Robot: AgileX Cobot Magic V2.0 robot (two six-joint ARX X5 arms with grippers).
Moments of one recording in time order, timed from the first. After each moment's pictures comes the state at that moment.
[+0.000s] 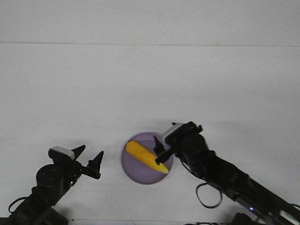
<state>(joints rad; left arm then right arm) -0.51 0.45 0.50 -0.29 -0.06 -0.25 0.84 1.03 0.96 -0.35 0.27 0.07</state>
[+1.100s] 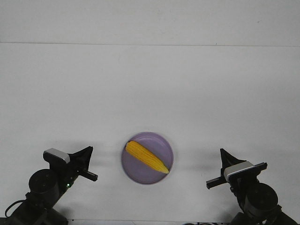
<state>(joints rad) -0.51 0.38 0.50 -0.27 -0.06 -0.23 0.75 0.32 0.61 -0.57 0.44 0.06</state>
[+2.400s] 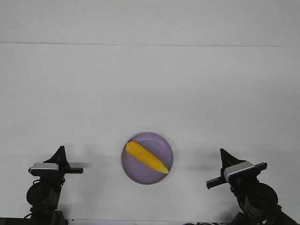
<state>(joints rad) -0.03 0.00 0.03 0.00 -0.08 0.08 0.75 0.32 0.61 -0.57 0.44 0.06</state>
